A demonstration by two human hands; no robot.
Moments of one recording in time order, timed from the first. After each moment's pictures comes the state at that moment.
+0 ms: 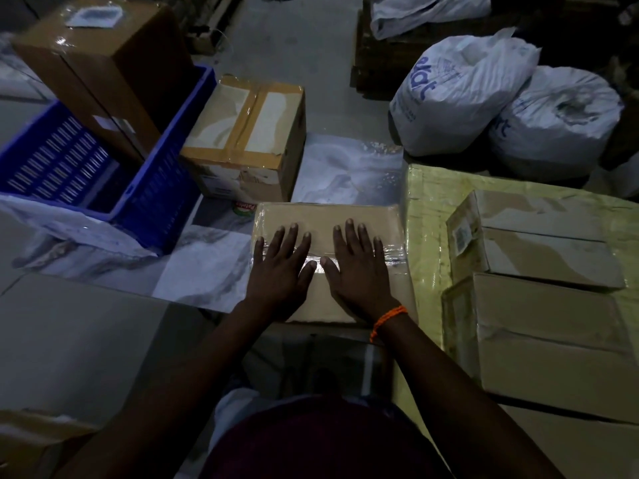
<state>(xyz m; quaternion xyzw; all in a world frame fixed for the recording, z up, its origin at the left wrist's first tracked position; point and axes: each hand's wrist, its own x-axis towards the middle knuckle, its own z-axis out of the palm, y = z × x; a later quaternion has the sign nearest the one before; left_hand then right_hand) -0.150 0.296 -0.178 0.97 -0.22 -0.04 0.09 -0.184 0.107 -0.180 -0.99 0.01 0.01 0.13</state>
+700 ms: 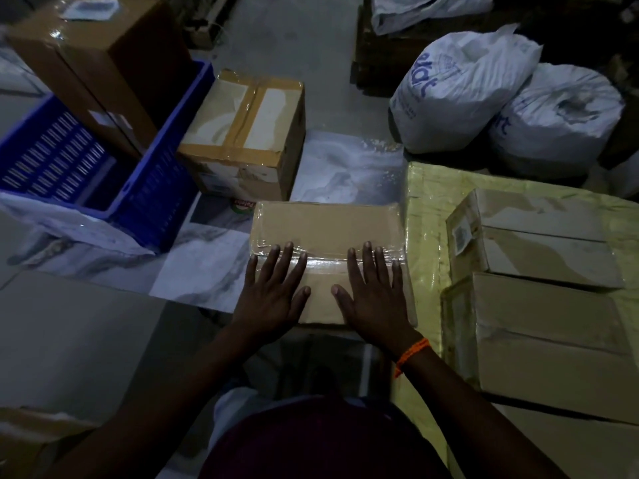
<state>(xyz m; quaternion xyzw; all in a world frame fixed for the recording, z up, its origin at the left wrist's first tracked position) -0.186 0.324 -0.191 0.95 -0.29 0.03 0.08 -0.238 0.094 -0.192 -1.00 0.02 -0.02 0.09</state>
